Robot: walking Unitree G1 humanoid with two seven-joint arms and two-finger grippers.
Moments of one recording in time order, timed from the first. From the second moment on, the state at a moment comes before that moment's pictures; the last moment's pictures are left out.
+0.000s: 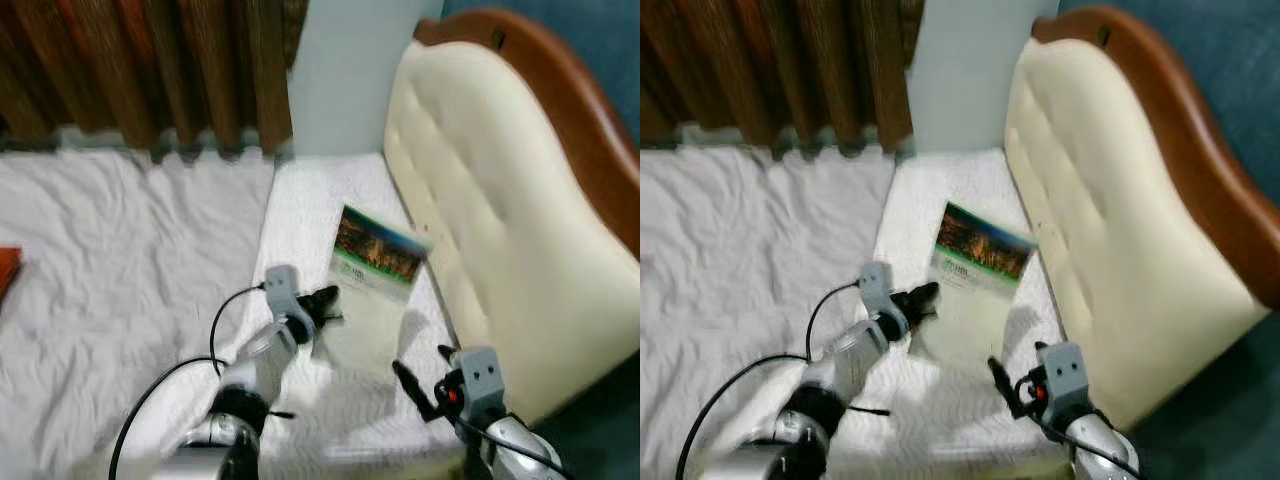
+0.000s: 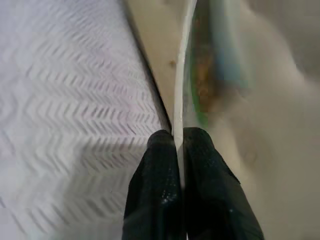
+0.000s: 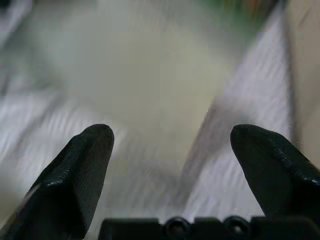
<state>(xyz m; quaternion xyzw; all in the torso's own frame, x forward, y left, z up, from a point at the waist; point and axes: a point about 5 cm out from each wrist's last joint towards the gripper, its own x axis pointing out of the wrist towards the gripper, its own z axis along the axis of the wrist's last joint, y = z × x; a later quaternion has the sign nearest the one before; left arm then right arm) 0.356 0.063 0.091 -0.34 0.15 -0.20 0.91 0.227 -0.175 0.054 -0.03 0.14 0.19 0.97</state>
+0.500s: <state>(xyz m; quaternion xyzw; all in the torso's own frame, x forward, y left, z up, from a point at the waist) 0.369 0.134 0.086 -0.33 0.15 -0.07 0.93 0.183 -0.147 0.068 -0.02 0.18 0.27 0.95</state>
